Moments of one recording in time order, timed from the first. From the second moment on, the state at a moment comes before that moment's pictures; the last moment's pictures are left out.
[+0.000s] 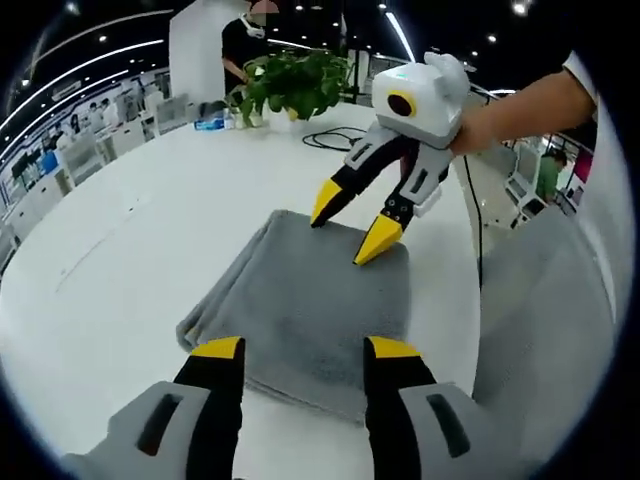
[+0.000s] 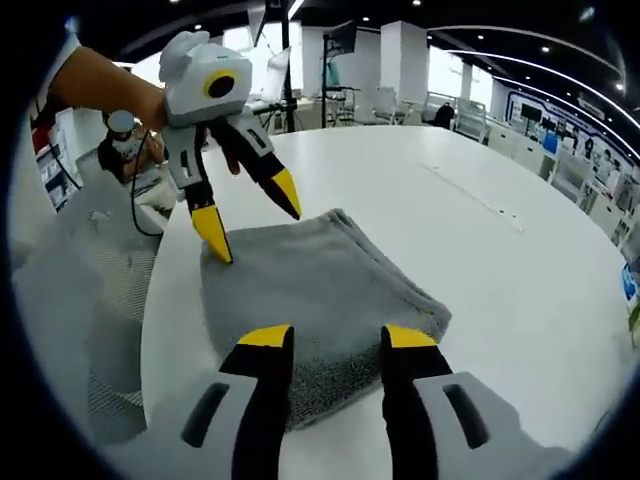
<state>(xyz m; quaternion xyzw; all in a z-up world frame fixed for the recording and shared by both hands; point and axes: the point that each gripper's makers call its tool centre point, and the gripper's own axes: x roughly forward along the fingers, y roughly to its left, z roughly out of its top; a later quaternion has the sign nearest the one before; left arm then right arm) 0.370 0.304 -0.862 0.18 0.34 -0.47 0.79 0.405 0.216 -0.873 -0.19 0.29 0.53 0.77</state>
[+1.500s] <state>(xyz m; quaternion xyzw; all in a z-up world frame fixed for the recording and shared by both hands) 0.407 0.333 -0.898 0.22 0.40 -0.35 0.82 0.408 0.188 -0.909 -0.12 0.37 0.40 0.83</state>
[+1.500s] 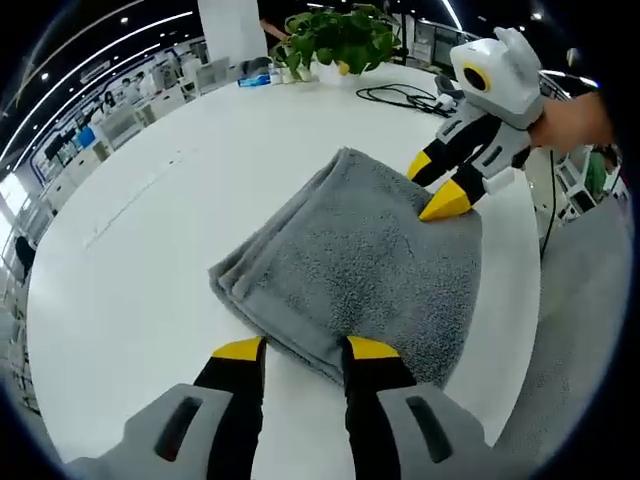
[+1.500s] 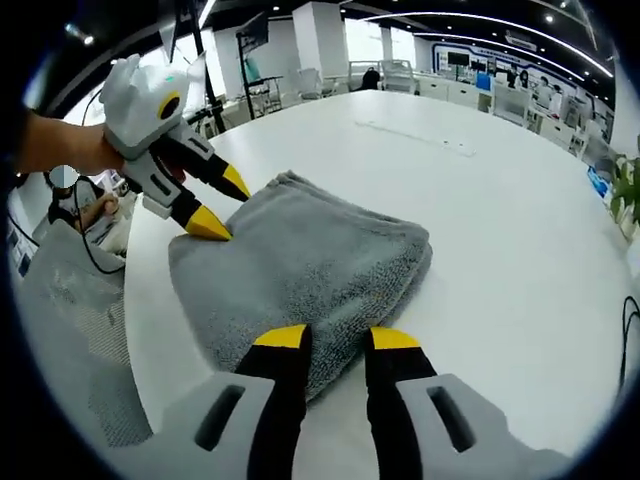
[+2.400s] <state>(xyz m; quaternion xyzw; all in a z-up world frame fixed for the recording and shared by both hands) 0.491 0.347 -0.898 0.24 0.40 -0.33 0.82 0.488 0.206 -0.905 -0.14 0.36 0.38 0.84</state>
